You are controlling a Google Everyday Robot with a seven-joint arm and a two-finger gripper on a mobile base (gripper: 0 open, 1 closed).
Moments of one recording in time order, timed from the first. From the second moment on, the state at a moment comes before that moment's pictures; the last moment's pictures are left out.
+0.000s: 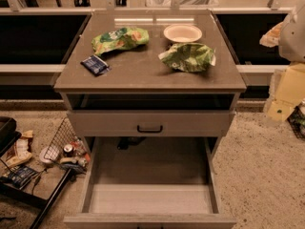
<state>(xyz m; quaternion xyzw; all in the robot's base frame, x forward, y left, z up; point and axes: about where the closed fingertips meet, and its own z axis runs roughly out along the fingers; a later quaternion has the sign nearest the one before) 0.438 -0.217 0.976 -0.60 0.78 -0.03 0.16</state>
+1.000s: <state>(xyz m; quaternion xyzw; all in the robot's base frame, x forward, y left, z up) 0.540 -0.181 0.957 -0.60 0.76 -0.03 0.26</state>
